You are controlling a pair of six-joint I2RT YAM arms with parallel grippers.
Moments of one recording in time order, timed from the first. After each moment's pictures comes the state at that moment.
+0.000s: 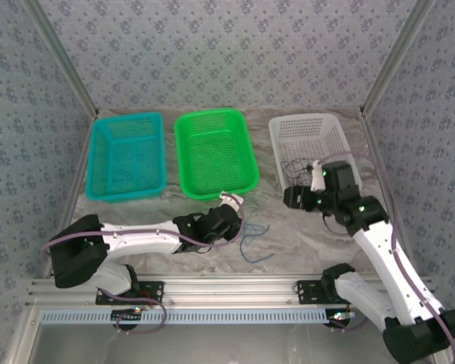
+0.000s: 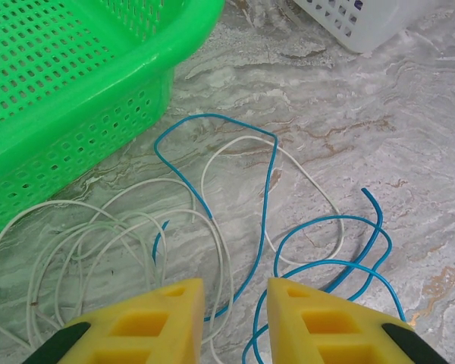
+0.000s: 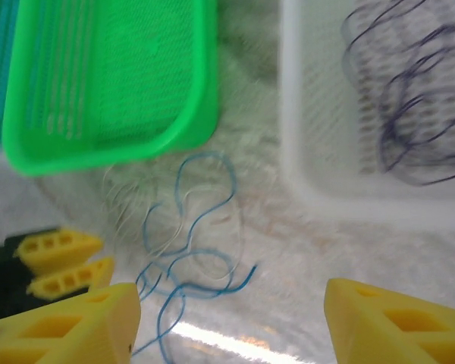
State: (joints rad) left arm -1.17 1.44 0.75 -0.06 -0.35 -0.47; right arm 0.36 0.84 0.87 -0.86 -0.24 0.37
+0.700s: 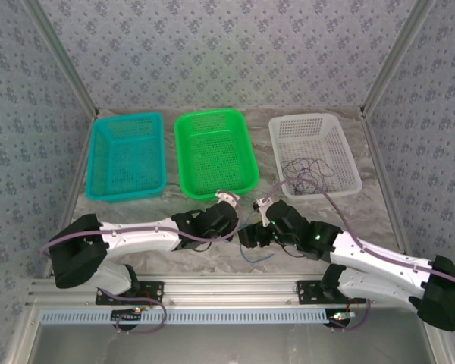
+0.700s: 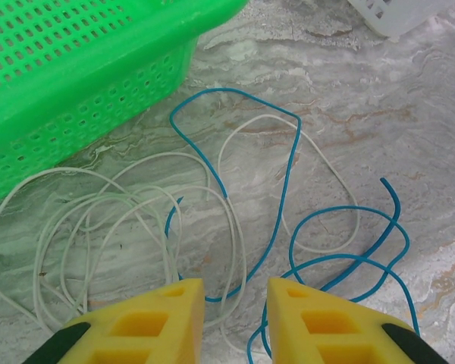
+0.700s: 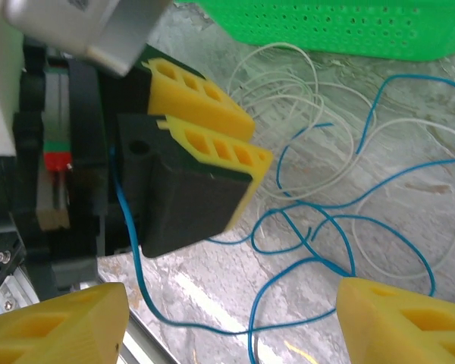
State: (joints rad) left arm -1.14 1.44 0.76 -0.14 -0.31 -0.54; right arm 0.99 0.93 0.57 -0.34 -0.02 0.52
